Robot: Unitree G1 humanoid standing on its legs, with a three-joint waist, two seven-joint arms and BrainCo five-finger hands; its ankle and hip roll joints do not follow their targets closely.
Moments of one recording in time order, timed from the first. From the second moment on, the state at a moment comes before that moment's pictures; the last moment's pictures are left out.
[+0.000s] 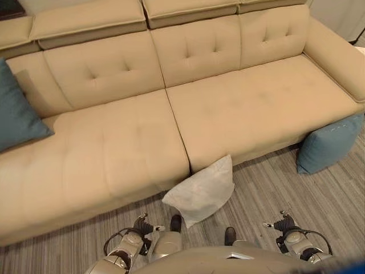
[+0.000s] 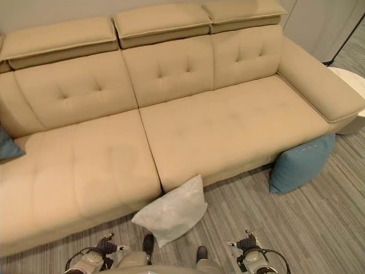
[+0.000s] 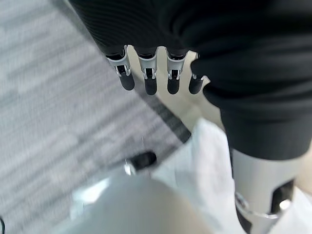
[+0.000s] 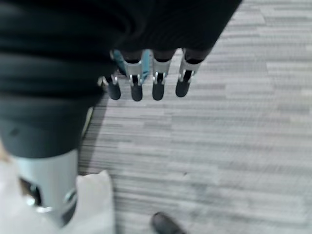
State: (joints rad) left arm -0.08 0.22 -0.30 1.24 0.01 -0.06 0.16; right arm -0.06 -0.29 0.25 1.25 -0.10 -0.03 -0.28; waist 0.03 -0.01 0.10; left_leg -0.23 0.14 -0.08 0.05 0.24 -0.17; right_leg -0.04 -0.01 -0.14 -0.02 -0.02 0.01
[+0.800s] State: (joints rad) left arm -0.07 0.25 -0.29 1.24 -0.01 -0.05 0.13; right arm -0.06 -0.28 0.26 1.25 -0.10 -0.03 -0.24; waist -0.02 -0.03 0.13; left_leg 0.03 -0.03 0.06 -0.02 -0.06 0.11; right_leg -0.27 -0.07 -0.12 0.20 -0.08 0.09
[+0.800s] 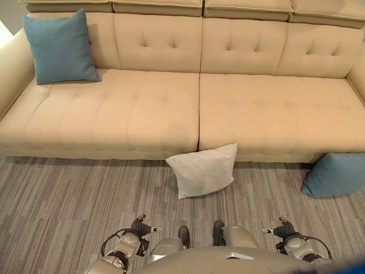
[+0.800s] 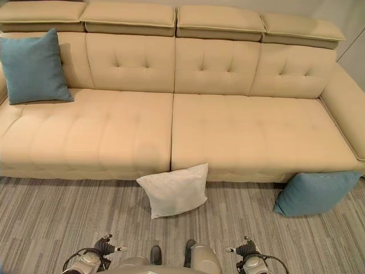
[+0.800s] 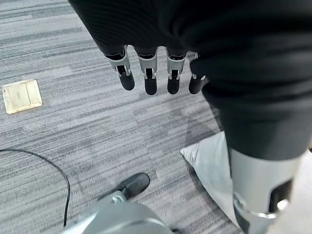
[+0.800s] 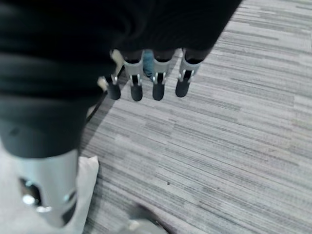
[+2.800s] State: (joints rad) left arm -0.66 0.28 -0.36 0.89 -0.36 -0.18 0.41; right arm -0.62 -0.32 0.27 0.92 0.21 -0.16 -0.49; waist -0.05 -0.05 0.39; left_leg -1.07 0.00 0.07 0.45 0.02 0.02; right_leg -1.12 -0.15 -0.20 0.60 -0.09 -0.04
